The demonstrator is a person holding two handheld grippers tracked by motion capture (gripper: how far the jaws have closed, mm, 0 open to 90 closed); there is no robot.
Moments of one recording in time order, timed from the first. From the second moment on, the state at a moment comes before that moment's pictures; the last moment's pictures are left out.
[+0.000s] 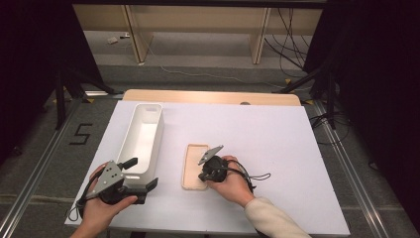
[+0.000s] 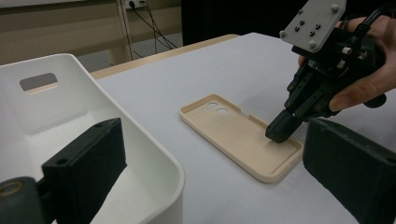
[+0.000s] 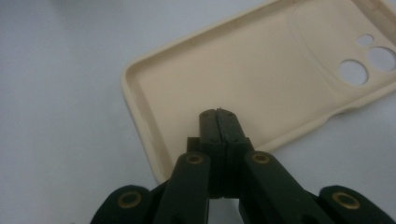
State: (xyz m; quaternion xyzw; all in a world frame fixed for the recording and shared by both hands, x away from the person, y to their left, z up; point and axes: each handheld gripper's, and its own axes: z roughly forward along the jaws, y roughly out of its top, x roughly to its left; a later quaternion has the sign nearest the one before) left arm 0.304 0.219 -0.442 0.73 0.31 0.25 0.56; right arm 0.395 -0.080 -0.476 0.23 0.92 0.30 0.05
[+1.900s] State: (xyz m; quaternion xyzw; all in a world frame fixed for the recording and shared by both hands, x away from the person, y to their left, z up) left arm 0.308 0.216 -0.442 0.73 0.32 0.25 0.55; right arm 0.392 -0.112 -0.453 0.23 0.89 0.39 0.08
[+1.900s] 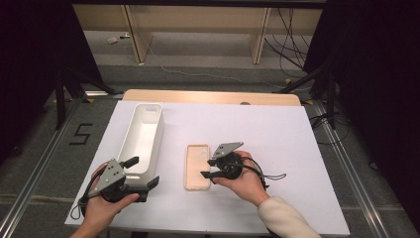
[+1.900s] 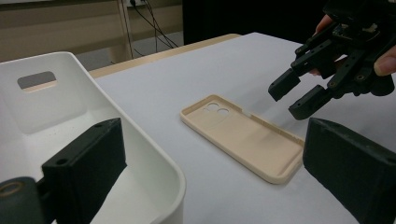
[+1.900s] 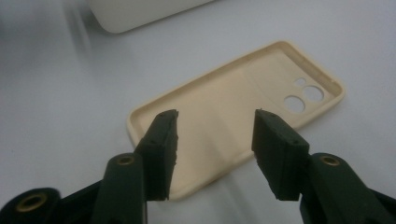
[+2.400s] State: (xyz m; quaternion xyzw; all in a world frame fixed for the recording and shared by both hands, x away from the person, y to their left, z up) left arm 0.303 0.219 -0.441 0.73 0.31 0.25 0.56; right arm 0.380 -0.092 -0.445 0.15 0.92 0.35 0.11
